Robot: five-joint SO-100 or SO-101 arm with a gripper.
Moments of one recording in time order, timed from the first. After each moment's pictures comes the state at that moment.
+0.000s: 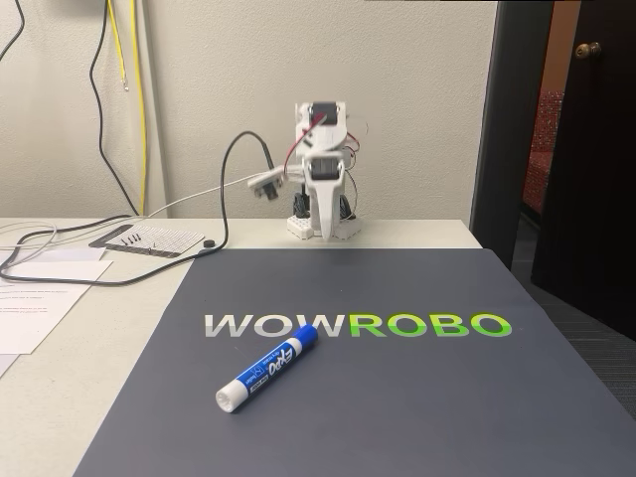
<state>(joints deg) -12.7 177.4 155.7 78.2 3.8</state>
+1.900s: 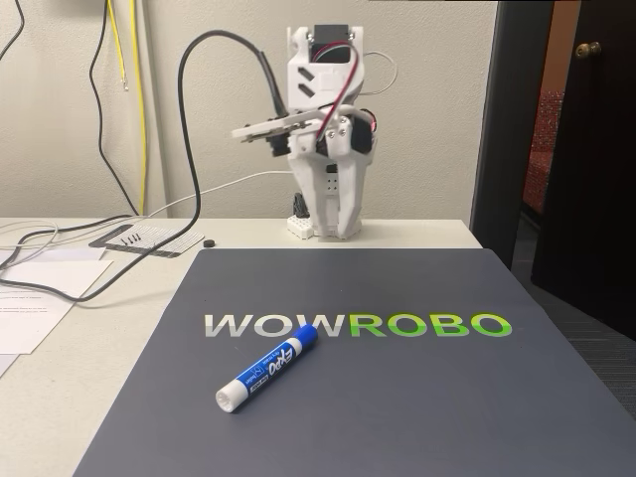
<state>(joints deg) -11.5 38.1 -7.5 106.0 -54.7</state>
